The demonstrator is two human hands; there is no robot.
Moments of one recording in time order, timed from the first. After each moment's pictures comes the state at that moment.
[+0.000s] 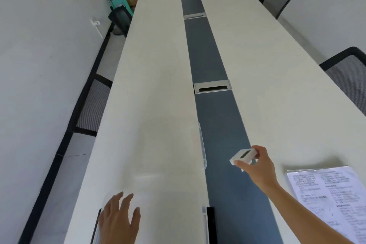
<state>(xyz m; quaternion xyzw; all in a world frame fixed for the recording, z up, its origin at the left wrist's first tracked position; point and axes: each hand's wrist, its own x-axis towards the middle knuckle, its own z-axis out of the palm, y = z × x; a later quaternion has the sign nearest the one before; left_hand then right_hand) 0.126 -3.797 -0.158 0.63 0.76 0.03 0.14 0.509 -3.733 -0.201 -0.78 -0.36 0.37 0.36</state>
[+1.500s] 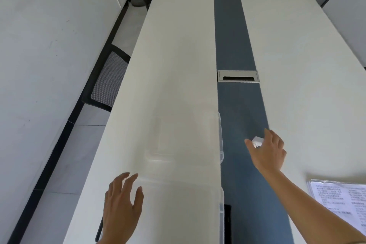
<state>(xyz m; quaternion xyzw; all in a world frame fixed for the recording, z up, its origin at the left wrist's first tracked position) 0.102 -3.792 -0.155 0.62 0.76 0.14 0.13 0.473 -3.666 -0.226 -0.85 -0.48 0.14 0.16</state>
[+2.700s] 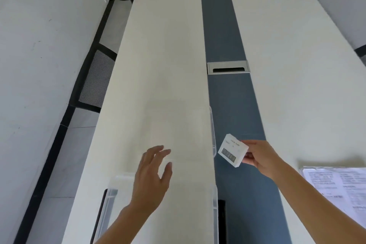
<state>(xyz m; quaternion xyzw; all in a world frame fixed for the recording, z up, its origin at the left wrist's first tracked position) 0.181 -3.732 -0.133 0.69 0.64 0.25 0.22 0.484 -3.682 -0.193 -0.68 -0.20 0.63 0.31</state>
